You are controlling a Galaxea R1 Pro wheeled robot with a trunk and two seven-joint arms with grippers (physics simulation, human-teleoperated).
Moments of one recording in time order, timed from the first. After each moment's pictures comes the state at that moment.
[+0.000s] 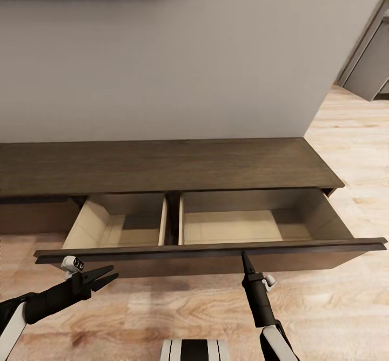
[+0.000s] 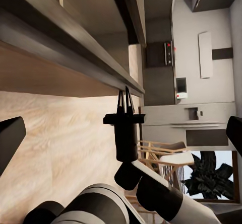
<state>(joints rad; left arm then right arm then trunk) -0.24 0.34 0.23 -1.18 0.60 0.96 -1.25 -0.30 0.09 0.02 -0.75 -1.38 -0.04 0.95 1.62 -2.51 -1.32</state>
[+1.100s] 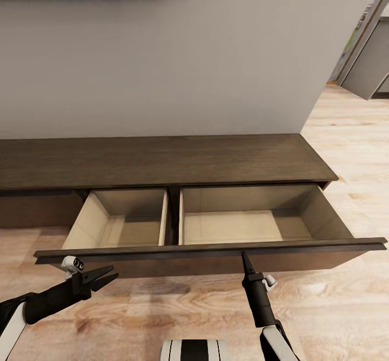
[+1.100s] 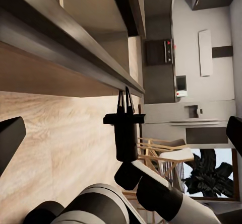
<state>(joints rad) -0.24 0.34 0.23 -1.18 0.60 0.96 -1.25 -0.30 0.09 0.02 -0.75 -1.38 -0.04 0.95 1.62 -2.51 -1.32</state>
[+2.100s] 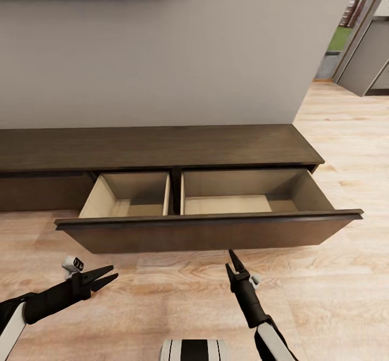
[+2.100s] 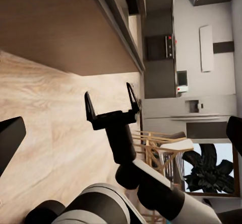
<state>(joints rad) -0.24 0.34 0.23 -1.18 0.60 0.96 -1.25 -0.31 0.08 0.09 -0.75 -1.37 0.10 0.77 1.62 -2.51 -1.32</state>
